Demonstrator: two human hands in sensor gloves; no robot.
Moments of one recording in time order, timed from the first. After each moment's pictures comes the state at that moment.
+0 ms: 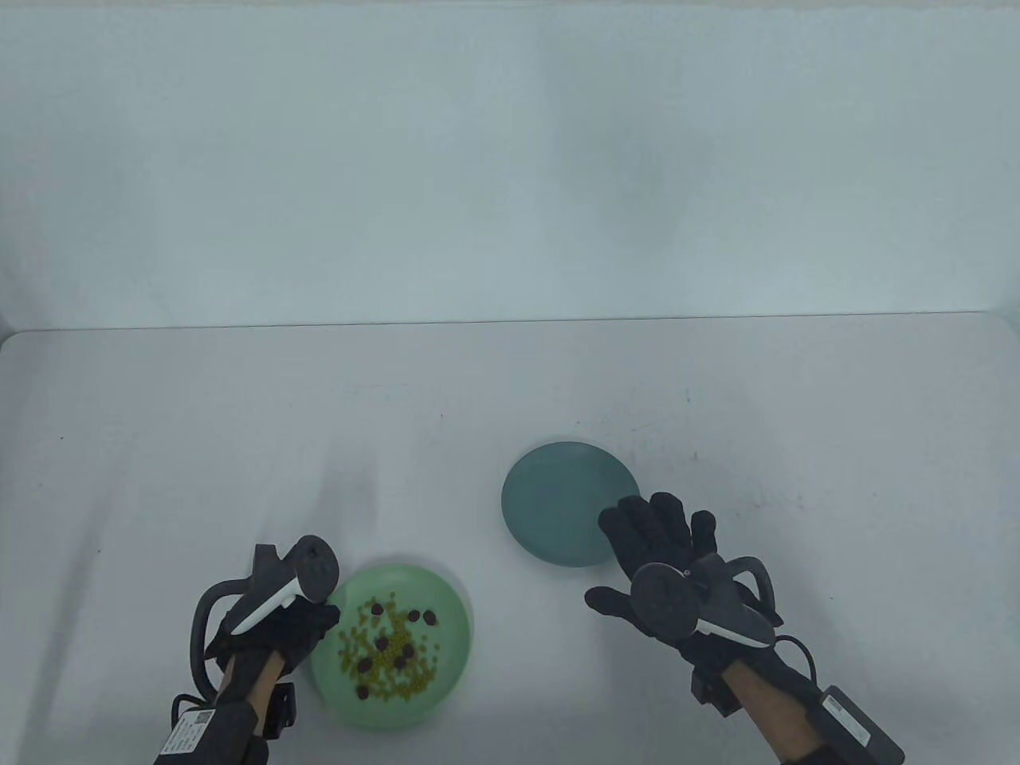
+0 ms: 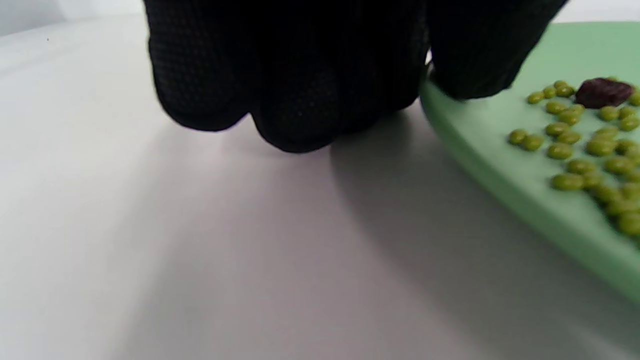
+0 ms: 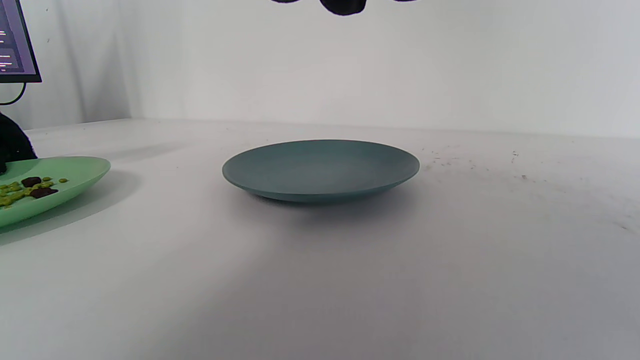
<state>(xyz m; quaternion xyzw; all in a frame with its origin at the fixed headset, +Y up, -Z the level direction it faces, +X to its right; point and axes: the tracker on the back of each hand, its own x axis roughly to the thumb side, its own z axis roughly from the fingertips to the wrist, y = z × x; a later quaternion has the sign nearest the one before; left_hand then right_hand) -0.272 -0.740 -0.338 -0.23 0.04 0.00 0.97 0.152 -0.674 -0.310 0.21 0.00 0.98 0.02</state>
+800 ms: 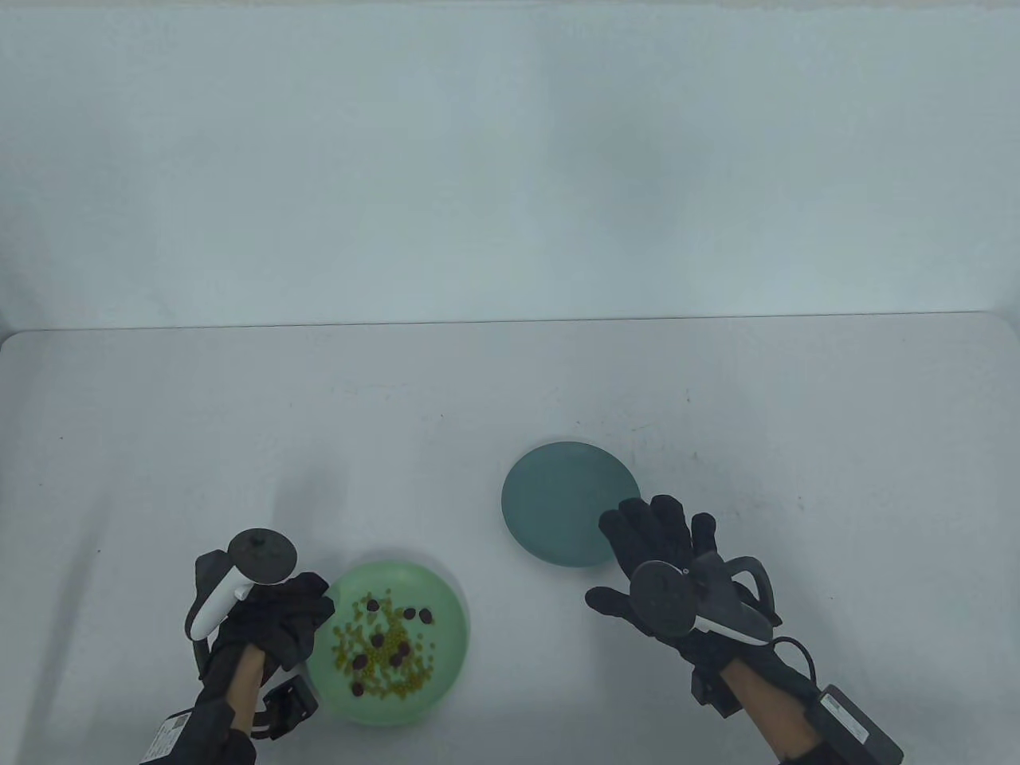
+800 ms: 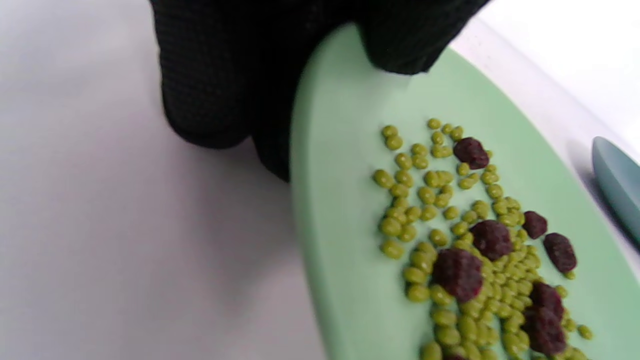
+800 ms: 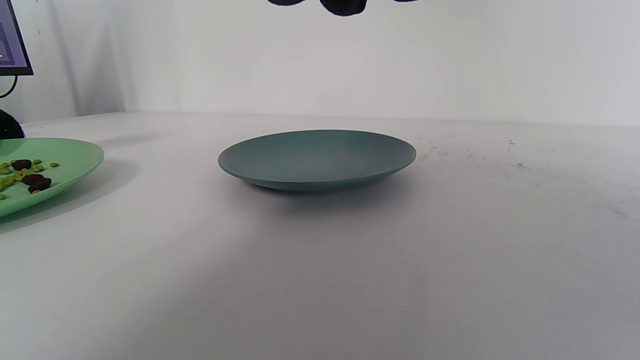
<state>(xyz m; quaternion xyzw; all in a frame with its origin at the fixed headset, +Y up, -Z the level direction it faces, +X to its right) -0.296 -0.749 -0.337 -0.29 0.06 0.29 0.91 0.153 -0.676 -0.312 0.20 0.01 0.98 0.02</state>
